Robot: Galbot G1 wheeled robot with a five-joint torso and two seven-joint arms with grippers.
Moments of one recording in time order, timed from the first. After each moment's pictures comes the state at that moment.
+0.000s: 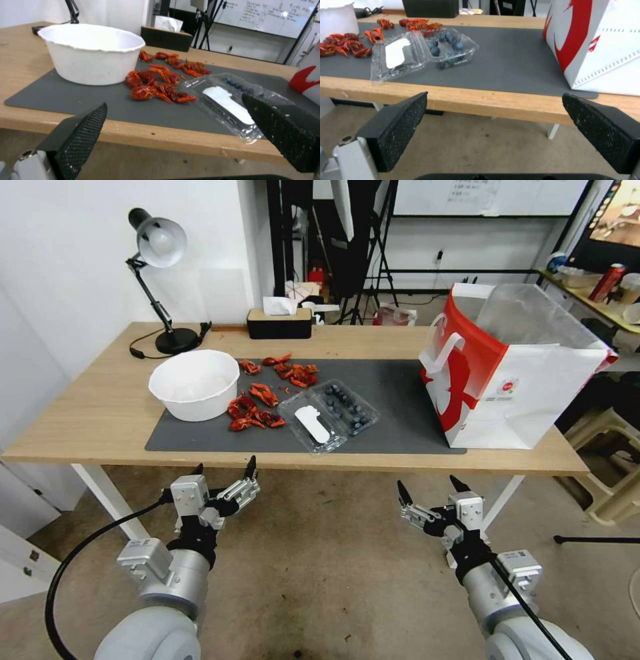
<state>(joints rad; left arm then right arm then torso) 1.70 -1.44 -0.46 -2.42 -0.34 0.28 -0.17 -1.73 1.49 0.56 2.35 0.06 -0.30 -0.11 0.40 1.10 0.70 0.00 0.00</state>
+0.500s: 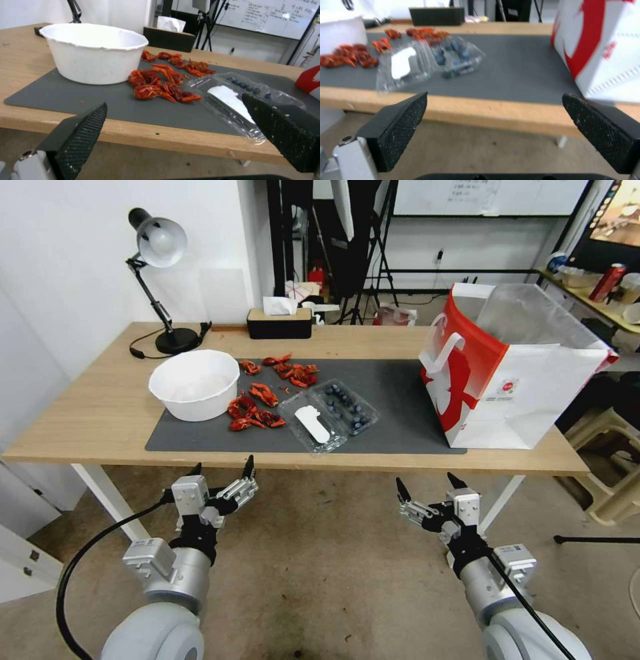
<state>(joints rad) 1.69 -1.44 -0.47 -2.37 -0.33 0.24 -0.16 -1.67 1.46 0.55 2.30 0.11 -0.27 -0.12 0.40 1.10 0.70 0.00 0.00</state>
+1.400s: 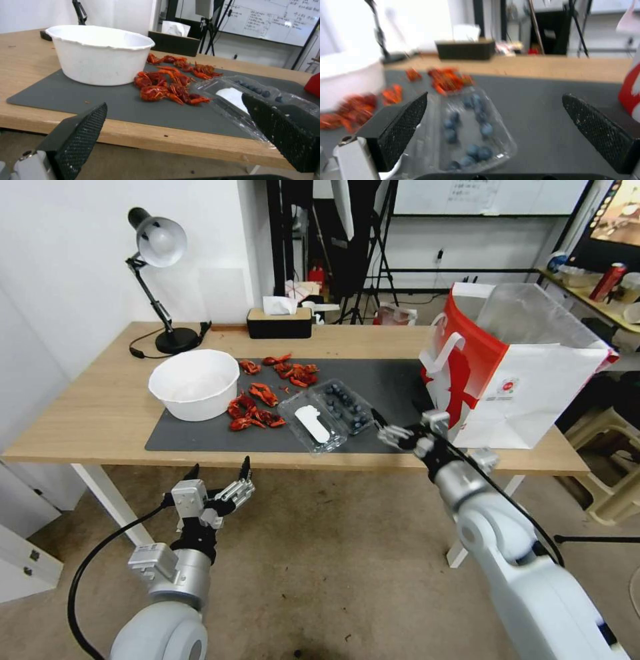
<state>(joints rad) 1.68 -1.48 -0.49 -2.30 -0.30 0.15 -0.11 -1.04 1.13 0.28 1.94 0.52 -0.31 0.04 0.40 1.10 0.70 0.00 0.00</state>
